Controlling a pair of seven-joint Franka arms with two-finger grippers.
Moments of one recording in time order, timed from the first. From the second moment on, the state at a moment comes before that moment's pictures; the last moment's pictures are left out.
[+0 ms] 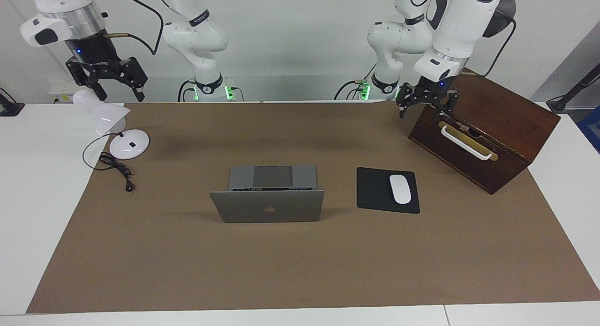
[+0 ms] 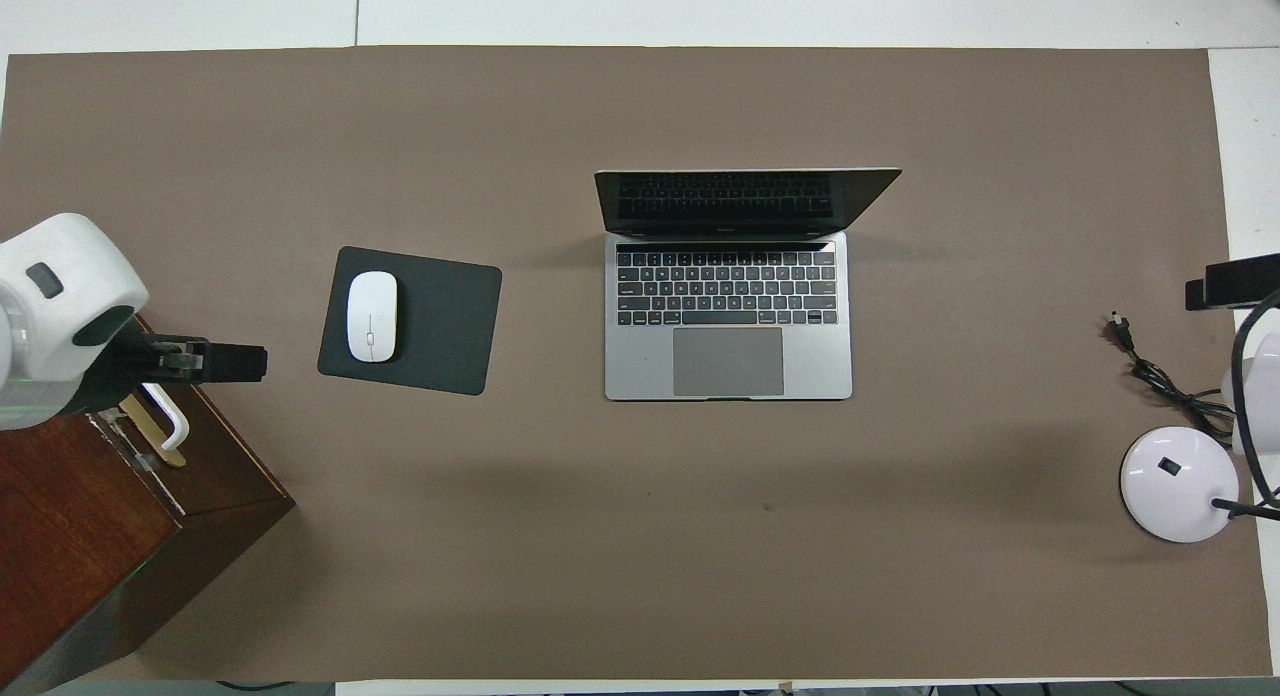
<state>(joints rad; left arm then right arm) -0.23 -0.26 0.08 -1.99 -0.02 1.82 -0.02 -0.12 -0.13 0.03 -1.68 0.03 1.60 -0.02</state>
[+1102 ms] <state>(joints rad) -0.06 -0.21 0.08 -1.81 -0.02 1.72 -0.02 -0.04 -0.17 0.04 -1.82 0.03 1.72 0.04</state>
